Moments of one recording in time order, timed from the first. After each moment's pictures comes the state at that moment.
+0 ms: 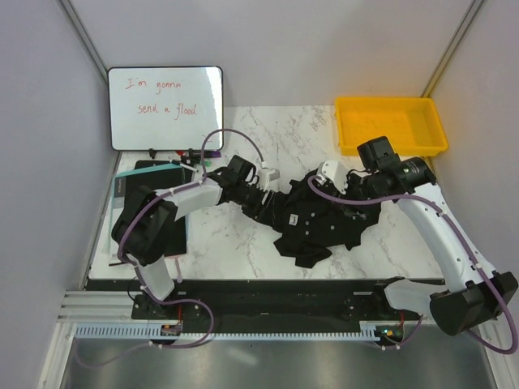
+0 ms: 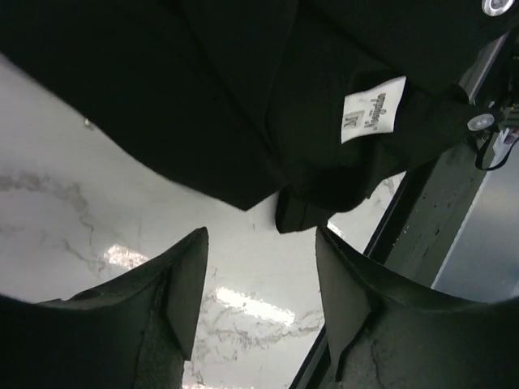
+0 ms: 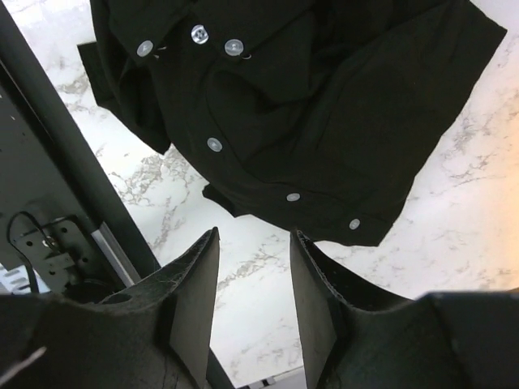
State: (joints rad) left arm -0.56 1.75 1.06 -0.34 0.67 -0.05; right arm 0.35 1.22 1.31 -1.24 -0.29 -0.83
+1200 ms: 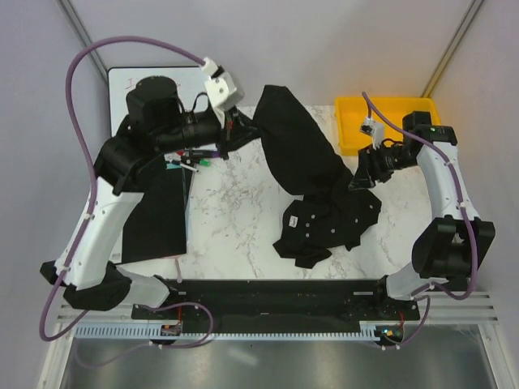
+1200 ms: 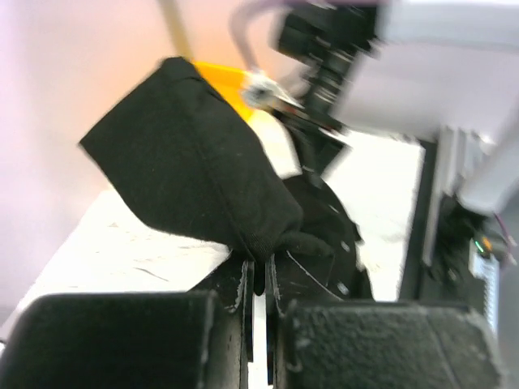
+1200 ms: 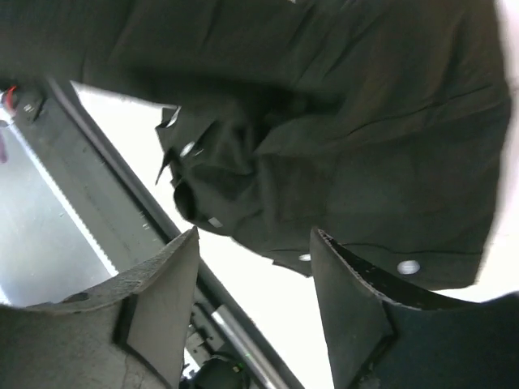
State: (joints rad) left arm -0.67 1.37 1.98 -0.76 0.54 0.20; right arm -0.11 1.57 1.51 -1.27 -0.79 -0.60
